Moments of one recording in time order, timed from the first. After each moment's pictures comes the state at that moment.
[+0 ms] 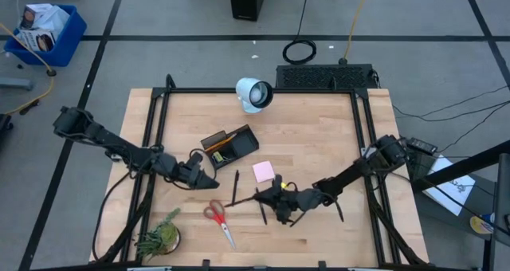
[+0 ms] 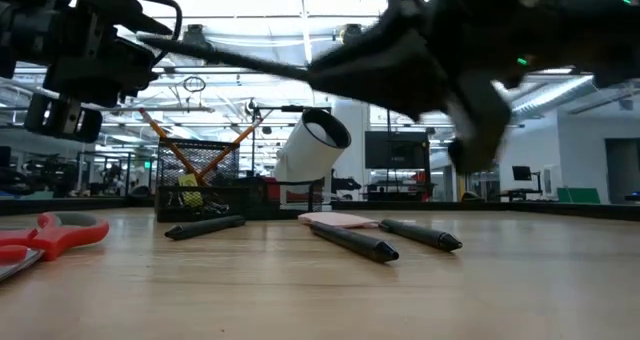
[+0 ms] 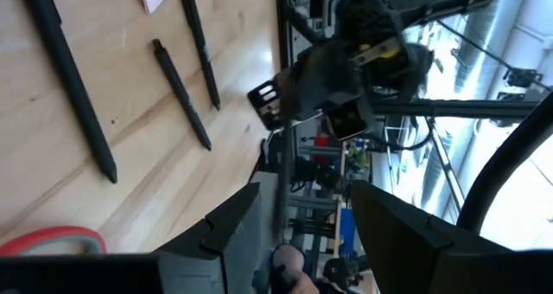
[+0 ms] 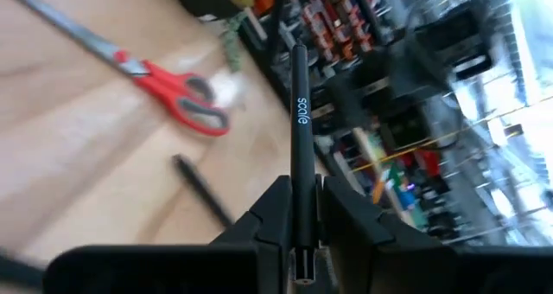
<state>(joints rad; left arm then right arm) -0.35 1.03 0.19 0.66 -0.04 -1.58 0.47 1.93 0.75 1.00 0.52 -0.90</state>
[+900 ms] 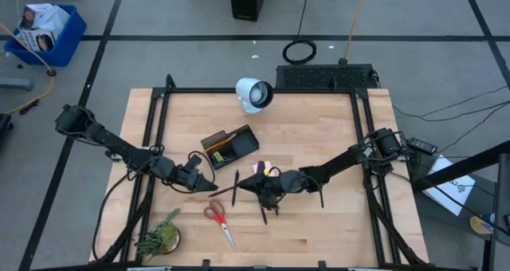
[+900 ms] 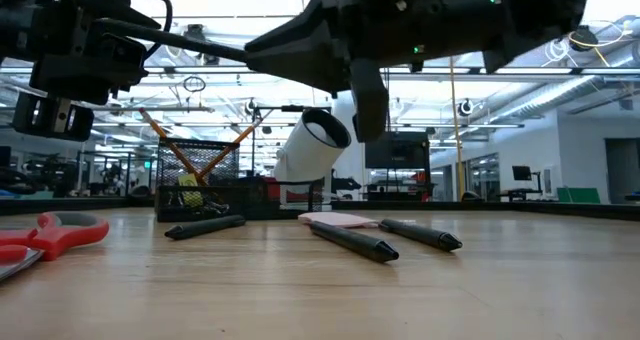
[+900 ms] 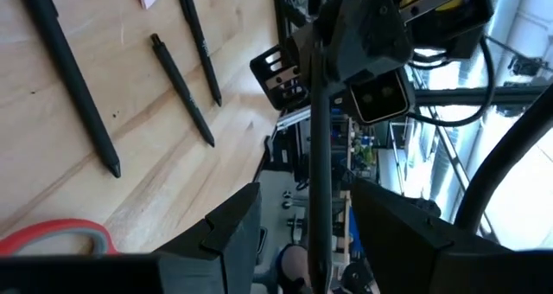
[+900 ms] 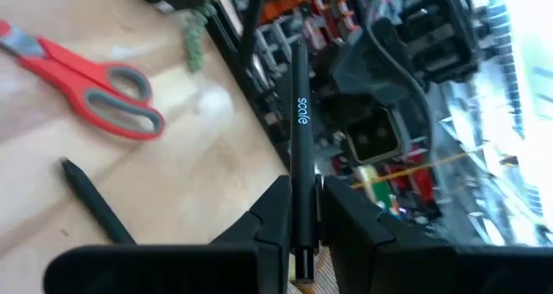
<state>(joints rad) -0.42 1.03 0.19 0.65 -0.11 -1.55 0.29 1.93 0.92 0.86 0.29 -1.02</state>
